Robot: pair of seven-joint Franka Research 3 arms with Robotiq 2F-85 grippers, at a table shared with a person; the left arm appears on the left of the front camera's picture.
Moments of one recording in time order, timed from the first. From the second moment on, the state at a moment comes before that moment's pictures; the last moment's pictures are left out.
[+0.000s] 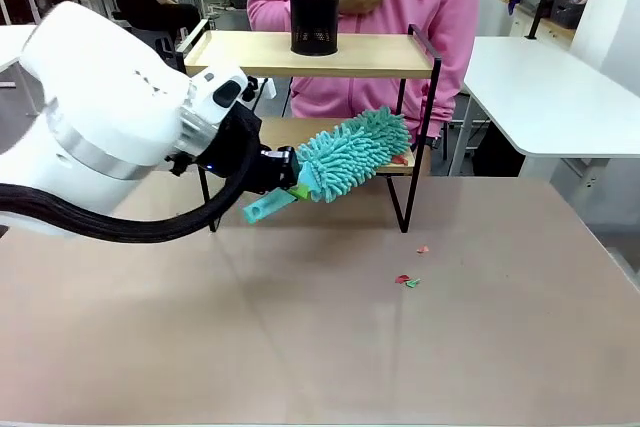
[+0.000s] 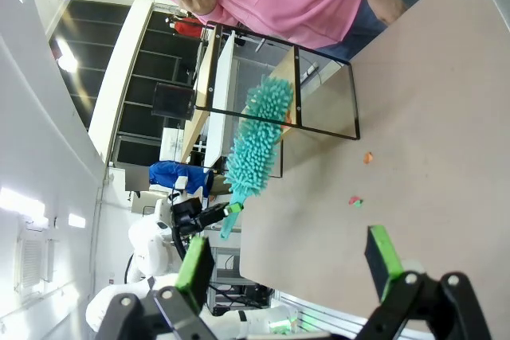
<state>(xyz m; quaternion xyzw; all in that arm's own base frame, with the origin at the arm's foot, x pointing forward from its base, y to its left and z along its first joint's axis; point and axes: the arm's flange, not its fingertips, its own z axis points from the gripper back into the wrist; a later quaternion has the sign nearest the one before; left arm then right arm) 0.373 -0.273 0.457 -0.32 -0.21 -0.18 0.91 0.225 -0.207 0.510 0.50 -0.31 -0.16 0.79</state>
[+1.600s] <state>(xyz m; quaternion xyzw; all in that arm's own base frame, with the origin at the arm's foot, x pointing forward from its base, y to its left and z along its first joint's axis) 0.305 -0.159 0.498 -0.42 -0.14 -0.32 0.84 0.225 -0.207 0.510 0.50 -0.31 -0.16 0.79</state>
